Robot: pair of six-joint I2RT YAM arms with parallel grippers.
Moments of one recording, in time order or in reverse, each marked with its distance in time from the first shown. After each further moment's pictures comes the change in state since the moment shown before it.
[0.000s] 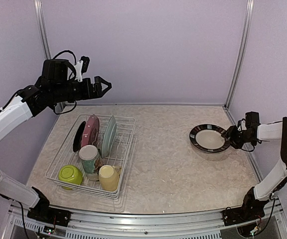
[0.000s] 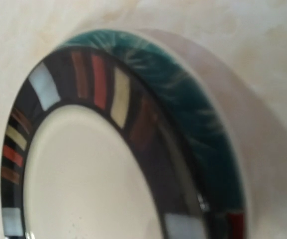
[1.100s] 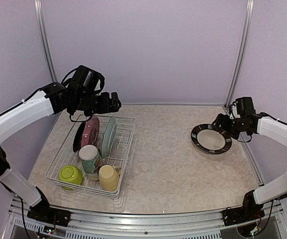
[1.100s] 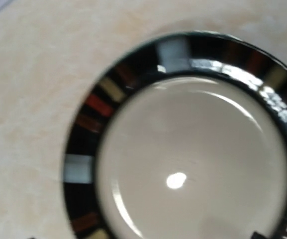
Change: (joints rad) left arm -0.180 0.193 0.121 -0.264 -0.315 -0.220; right arm 0.268 -0.221 0.134 -0.299 0.263 -0.127
